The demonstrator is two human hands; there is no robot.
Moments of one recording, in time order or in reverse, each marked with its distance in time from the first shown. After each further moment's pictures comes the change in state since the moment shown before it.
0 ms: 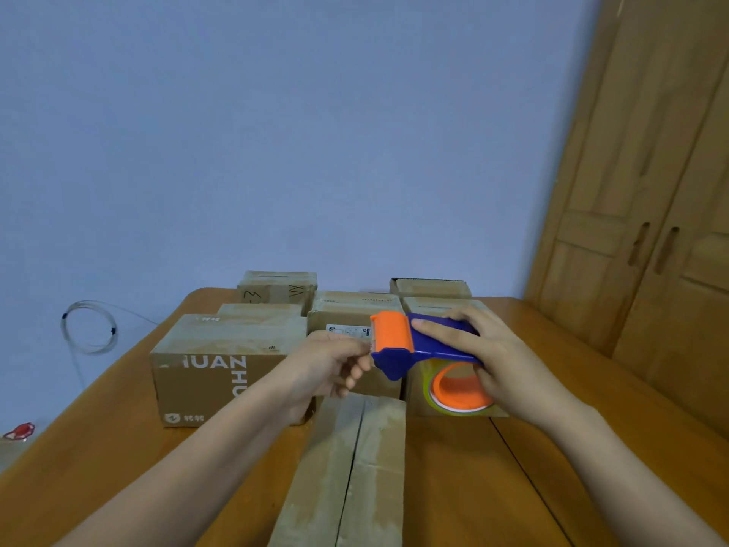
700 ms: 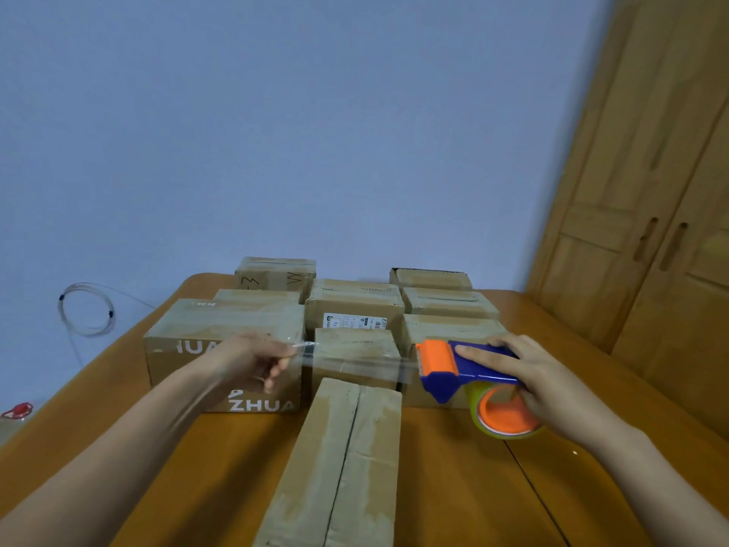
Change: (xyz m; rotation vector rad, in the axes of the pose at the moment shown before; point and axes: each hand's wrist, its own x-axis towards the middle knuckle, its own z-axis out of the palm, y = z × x) left_hand 0.008 -0.041 -0.078 0.125 0.023 -0.149; right_hand -0.049 0.048 0.002 -0.055 -0.148 0.046
